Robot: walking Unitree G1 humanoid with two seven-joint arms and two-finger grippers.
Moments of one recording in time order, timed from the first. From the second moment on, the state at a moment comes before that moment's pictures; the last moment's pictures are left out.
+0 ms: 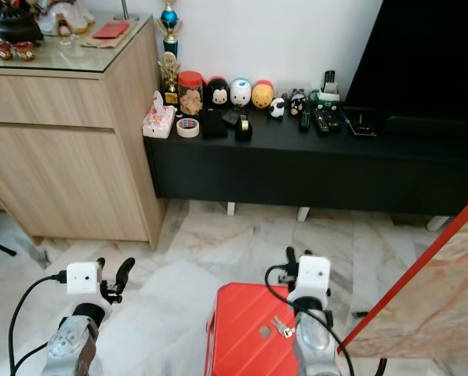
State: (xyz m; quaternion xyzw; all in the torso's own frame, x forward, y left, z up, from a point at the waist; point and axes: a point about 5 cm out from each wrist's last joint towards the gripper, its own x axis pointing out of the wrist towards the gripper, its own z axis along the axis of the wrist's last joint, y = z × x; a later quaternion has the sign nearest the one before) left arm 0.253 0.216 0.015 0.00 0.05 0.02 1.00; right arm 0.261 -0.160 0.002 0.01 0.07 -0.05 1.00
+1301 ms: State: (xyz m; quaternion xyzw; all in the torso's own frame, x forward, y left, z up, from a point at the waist) left arm 0.259 0.210 0.019 -0.01 0.06 0.02 1.00; right arm 0.277 -0.161 0.009 0.04 0.11 -0.07 0.99
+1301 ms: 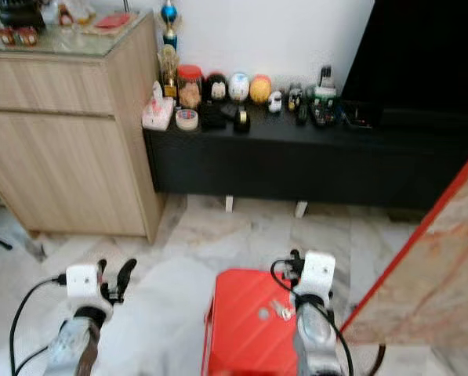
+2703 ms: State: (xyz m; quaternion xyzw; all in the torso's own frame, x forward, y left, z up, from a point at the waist) left arm 0.264 0.203 0.017 -0.02 0.07 0.00 1.00; right arm 0.278 -0.149 0.003 0.05 0.13 -0.05 0.99
